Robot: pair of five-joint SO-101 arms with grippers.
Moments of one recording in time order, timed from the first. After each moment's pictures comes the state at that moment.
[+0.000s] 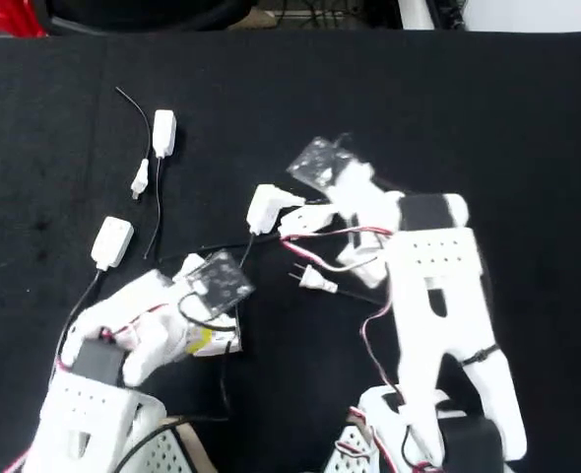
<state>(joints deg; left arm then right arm) 12.8 -68.4 72.6 65.7 -44.9 -4.4 -26.2 31.8 79.3 40.3</state>
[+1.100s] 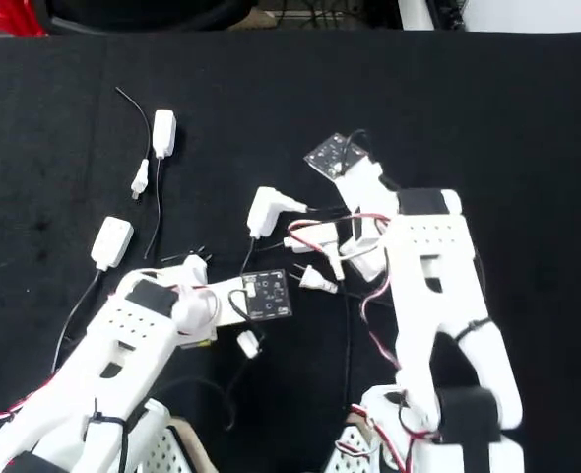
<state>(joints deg) 17.3 -40.1 66.1 55.1 -60.2 -3.0 -16.6 34.0 70.8 36.4</state>
